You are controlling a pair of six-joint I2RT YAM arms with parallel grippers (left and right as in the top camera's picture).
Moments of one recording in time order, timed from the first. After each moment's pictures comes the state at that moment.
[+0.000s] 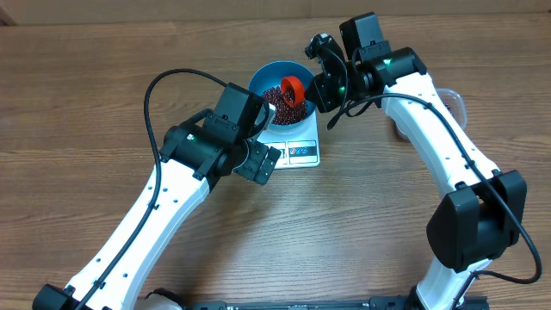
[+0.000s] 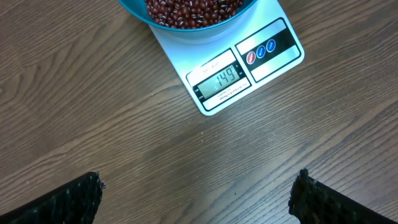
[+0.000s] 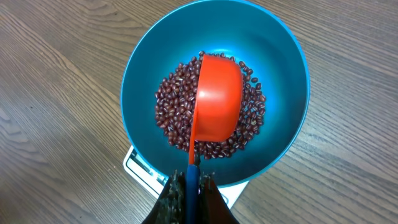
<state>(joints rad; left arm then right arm) -0.50 1.46 1.35 -1.02 -0.06 0.00 0.33 1.92 1.73 -0.88 -0.39 -0.14</state>
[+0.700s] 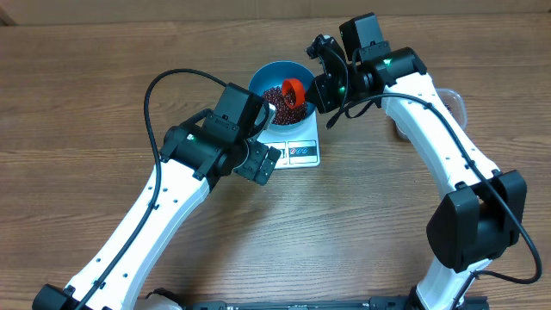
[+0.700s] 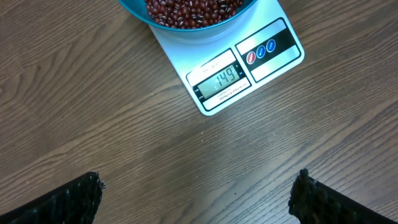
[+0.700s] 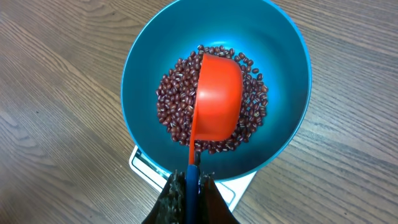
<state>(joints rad) -0.50 1.46 1.35 -1.02 -0.06 0.00 0.33 1.92 1.73 -0.90 -0.39 -0.09</state>
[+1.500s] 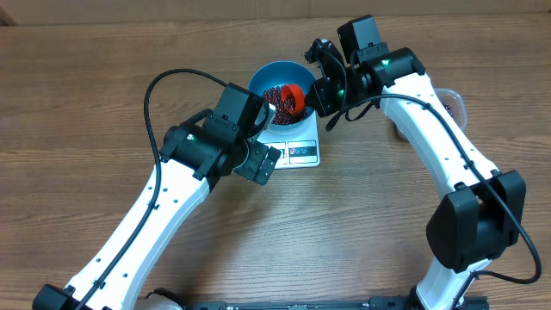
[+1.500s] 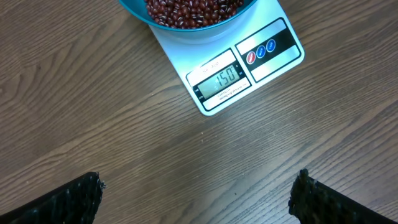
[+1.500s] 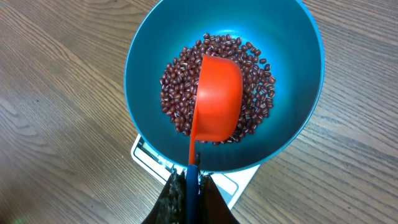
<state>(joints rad) -0.50 1.46 1.35 -1.02 -0.06 0.00 0.34 1.92 1.73 -0.92 -0.40 -0.11</state>
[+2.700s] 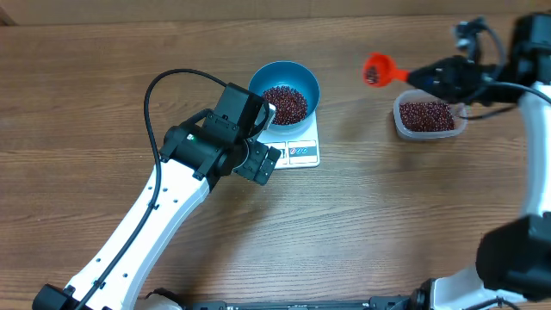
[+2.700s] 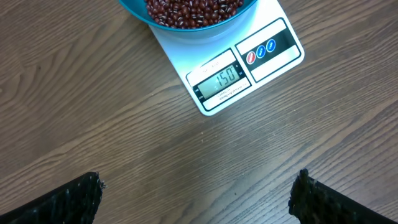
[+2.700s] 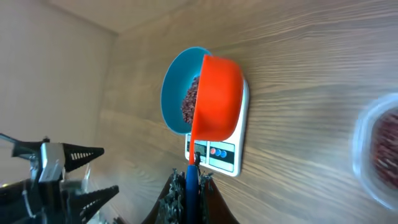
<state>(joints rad) -0.50 1.46 1.35 -1.02 -0.06 0.00 -0.28 1.73 1.73 -1.21 -0.93 -0.12</state>
